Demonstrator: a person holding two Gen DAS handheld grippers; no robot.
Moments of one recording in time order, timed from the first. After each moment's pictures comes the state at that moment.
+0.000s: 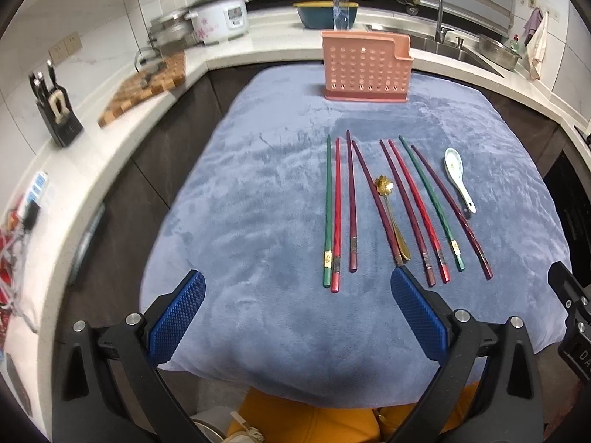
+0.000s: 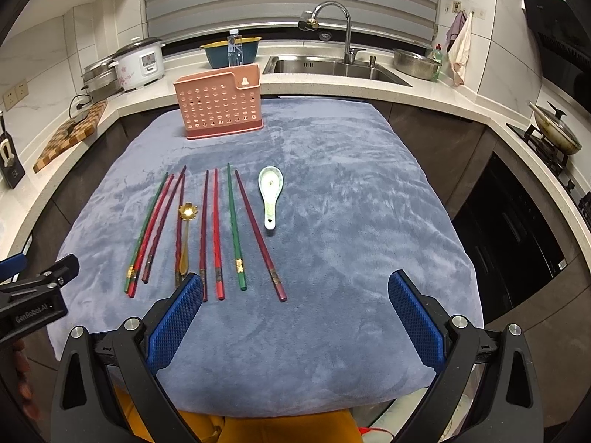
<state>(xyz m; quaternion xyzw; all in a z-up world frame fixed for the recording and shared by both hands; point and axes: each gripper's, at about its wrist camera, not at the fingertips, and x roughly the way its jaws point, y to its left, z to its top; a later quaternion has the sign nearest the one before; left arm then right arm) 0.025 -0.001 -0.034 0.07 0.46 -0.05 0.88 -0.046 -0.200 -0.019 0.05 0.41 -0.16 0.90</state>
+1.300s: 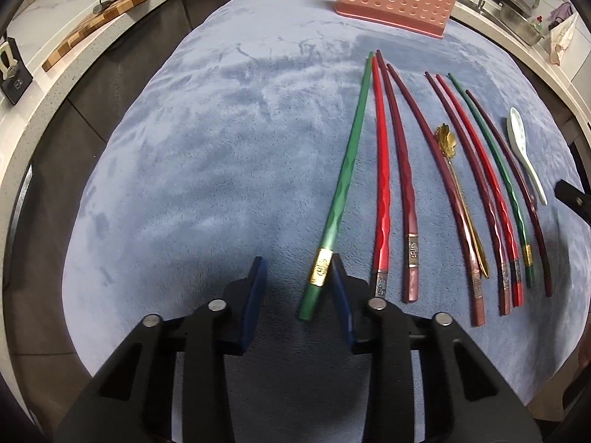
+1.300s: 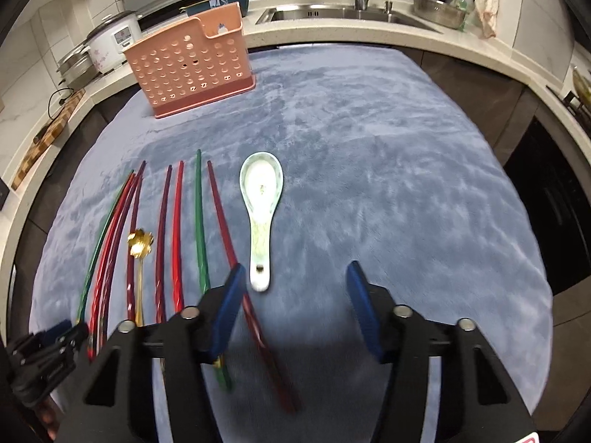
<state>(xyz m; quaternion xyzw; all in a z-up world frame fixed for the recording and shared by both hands) 0.112 0.014 -0.136 0.03 0.57 -0.07 0.82 0.096 -0.249 -0.100 0.12 0.48 -0.12 0.86</state>
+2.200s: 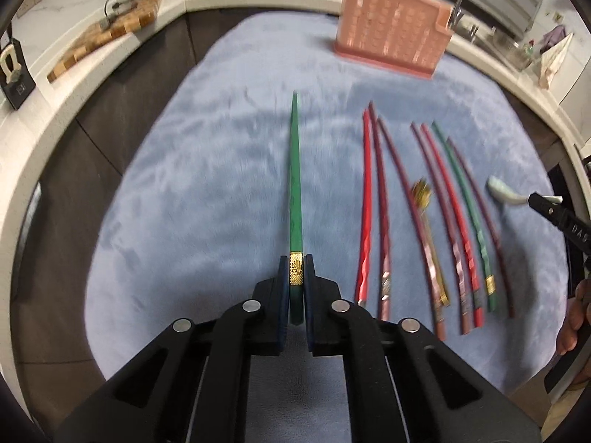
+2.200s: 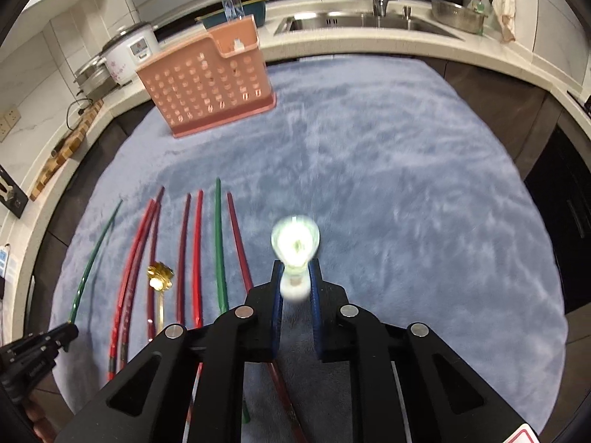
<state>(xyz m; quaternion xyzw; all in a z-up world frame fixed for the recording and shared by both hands) 0.127 0.025 -0.085 0.00 0.53 -0.09 0.84 0.110 -0.259 -0.070 0.13 0.45 -0.09 0.88</state>
